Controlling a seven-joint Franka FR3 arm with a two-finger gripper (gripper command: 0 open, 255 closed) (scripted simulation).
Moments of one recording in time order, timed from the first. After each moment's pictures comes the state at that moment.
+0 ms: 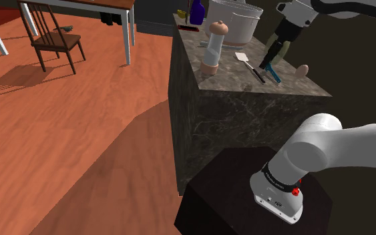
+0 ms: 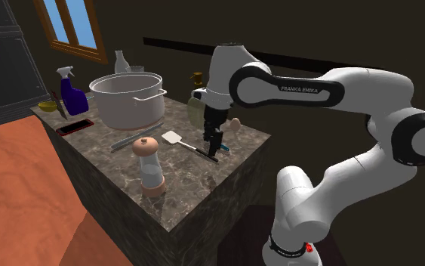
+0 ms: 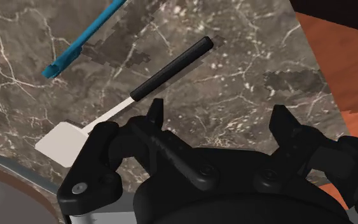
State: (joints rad) arm -0.05 -0.93 -0.32 -2.45 -0.17 1.71 -0.48
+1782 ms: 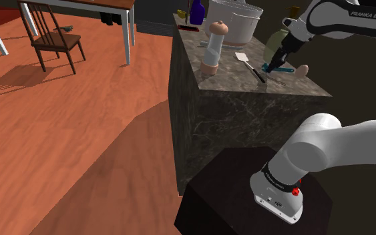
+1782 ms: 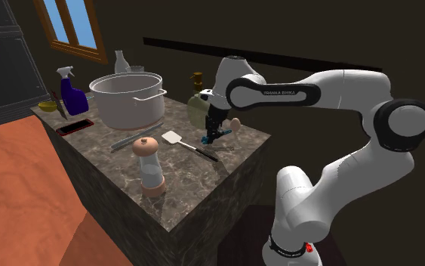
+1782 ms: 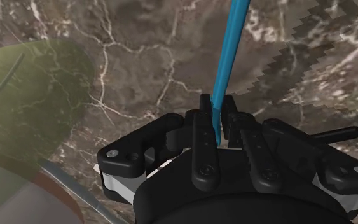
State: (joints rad) arm -0.04 -0.86 -0.63 -2.47 -0.36 1.94 -0.87
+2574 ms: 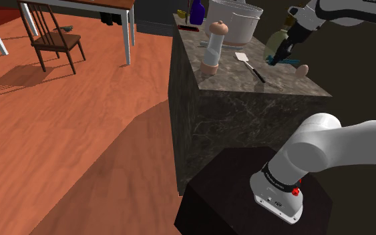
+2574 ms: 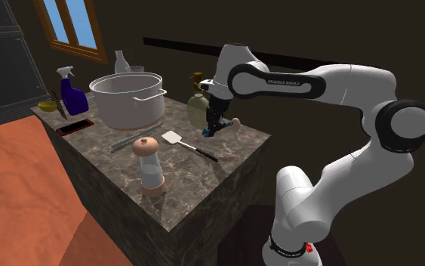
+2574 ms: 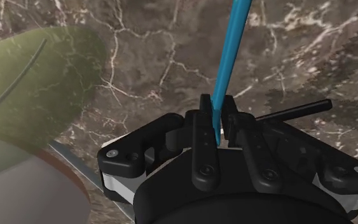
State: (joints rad) arm -0.03 -0.86 -0.58 -2.38 -0.33 1.83 -0.87
